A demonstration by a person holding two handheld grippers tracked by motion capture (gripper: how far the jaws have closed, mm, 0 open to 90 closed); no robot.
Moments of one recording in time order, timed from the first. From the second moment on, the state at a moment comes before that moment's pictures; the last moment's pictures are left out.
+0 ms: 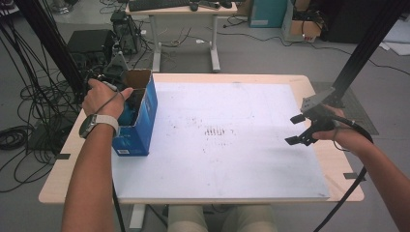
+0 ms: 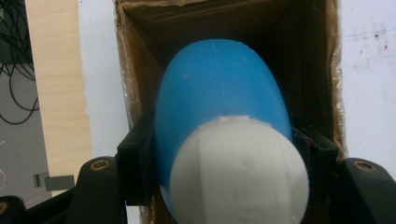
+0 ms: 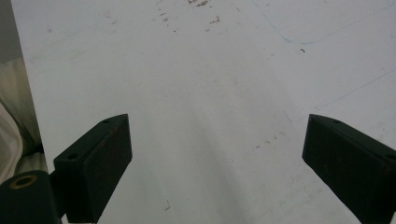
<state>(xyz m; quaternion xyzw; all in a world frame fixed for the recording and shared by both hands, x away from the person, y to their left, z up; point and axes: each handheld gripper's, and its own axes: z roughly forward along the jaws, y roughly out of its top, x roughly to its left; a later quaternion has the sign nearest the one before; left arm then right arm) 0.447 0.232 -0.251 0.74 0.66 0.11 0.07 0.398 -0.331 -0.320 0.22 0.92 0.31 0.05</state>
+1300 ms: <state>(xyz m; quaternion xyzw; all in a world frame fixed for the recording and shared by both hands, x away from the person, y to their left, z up) 0.449 0.228 -0.265 0.74 0.66 0.10 0.07 0.398 -0.332 -0.322 0.23 0.92 0.31 0.05</state>
